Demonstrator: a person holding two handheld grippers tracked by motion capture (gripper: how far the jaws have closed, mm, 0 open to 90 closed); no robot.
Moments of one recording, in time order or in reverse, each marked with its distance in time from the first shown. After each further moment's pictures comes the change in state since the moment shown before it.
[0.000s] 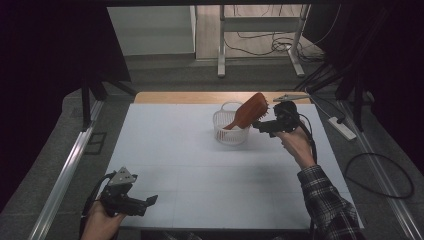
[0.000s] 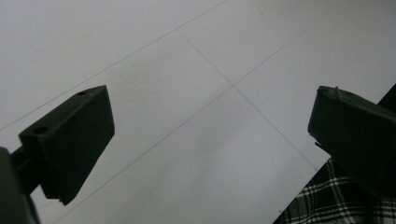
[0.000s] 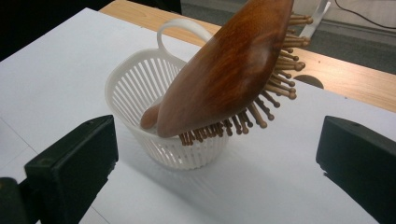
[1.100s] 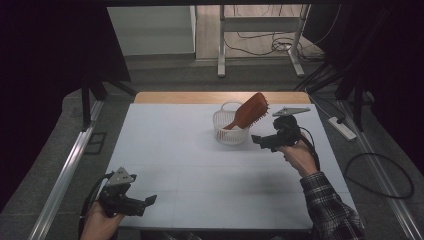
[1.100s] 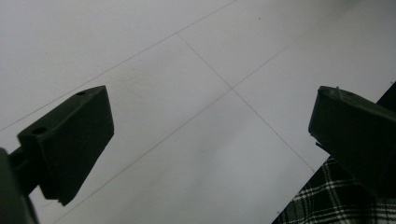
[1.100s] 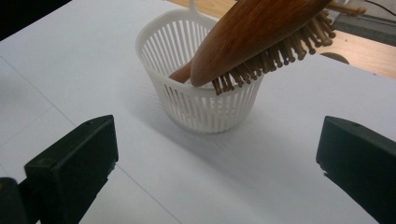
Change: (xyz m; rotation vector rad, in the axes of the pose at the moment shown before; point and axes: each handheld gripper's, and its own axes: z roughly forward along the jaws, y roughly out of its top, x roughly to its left) left arm 0.001 -0.002 -0.003 -0.023 -0.006 -0.010; right arm 0.017 -0.030 -0.013 0.044 0.049 -0.048
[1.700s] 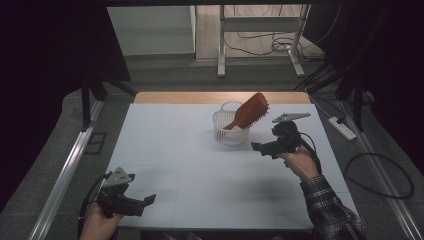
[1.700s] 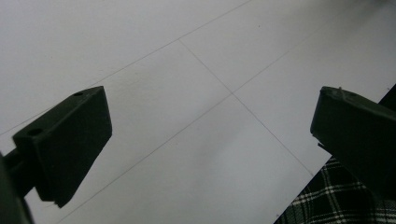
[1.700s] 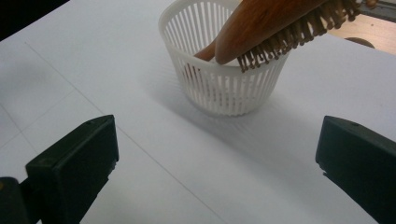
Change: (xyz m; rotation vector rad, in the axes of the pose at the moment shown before) left arm 0.000 -0.001 -0.003 -0.025 0.003 -0.005; right arm 0.010 -0.011 -0.008 0.034 0.049 -0.005
